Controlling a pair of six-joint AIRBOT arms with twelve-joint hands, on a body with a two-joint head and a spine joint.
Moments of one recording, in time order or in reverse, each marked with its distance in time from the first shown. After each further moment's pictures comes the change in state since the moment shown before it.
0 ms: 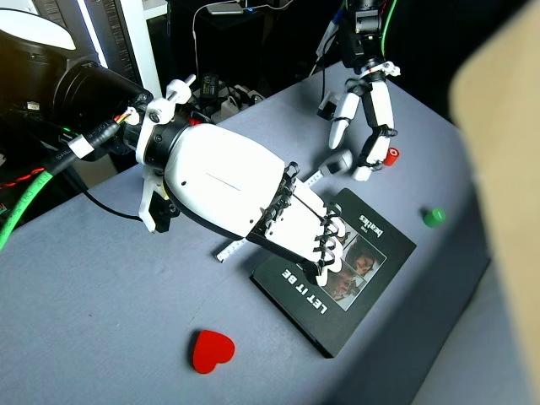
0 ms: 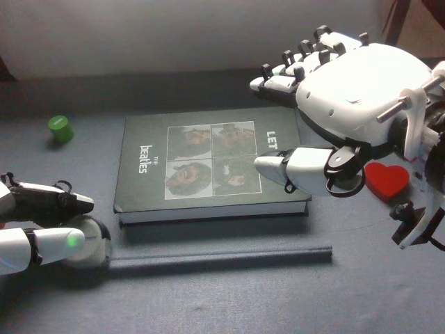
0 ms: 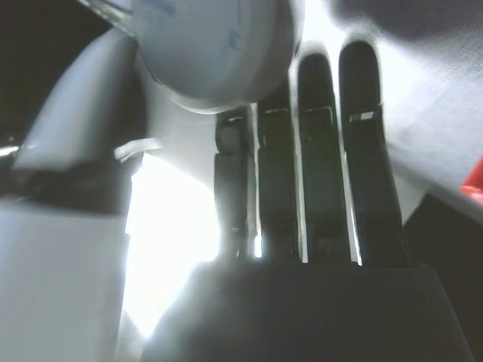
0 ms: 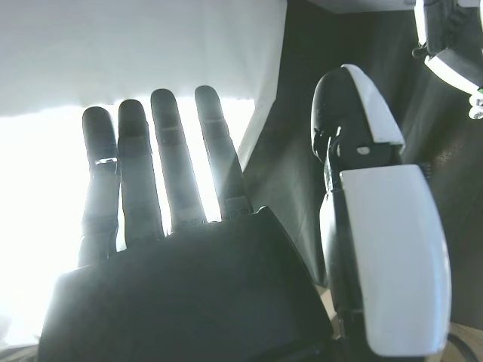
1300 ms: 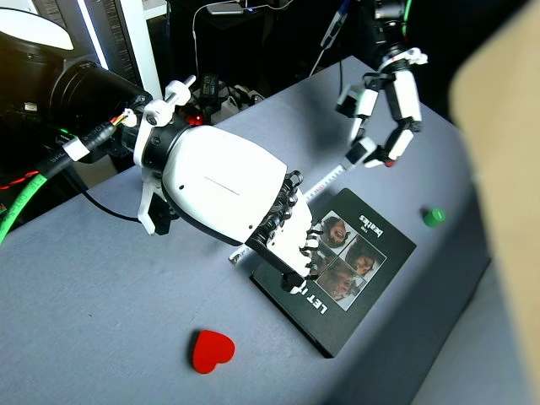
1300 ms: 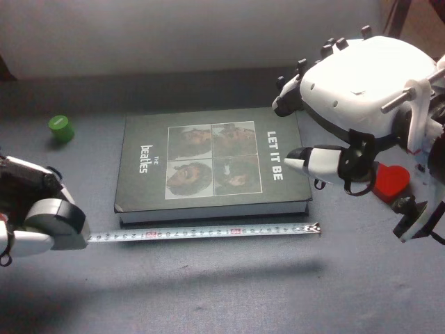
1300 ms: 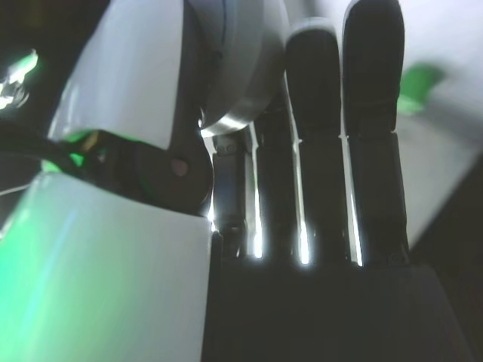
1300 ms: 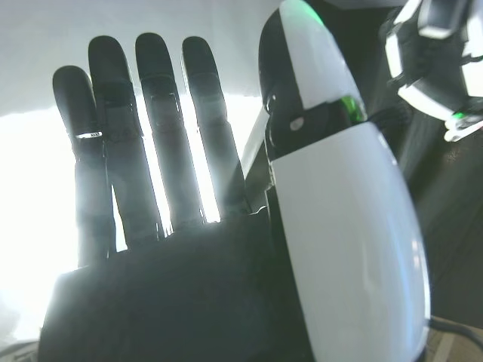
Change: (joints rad) left arm -0.084 0.093 -0.009 0.038 0.111 -0.027; right arm 0.011 0.005 0.008 0.007 -0.002 0.000
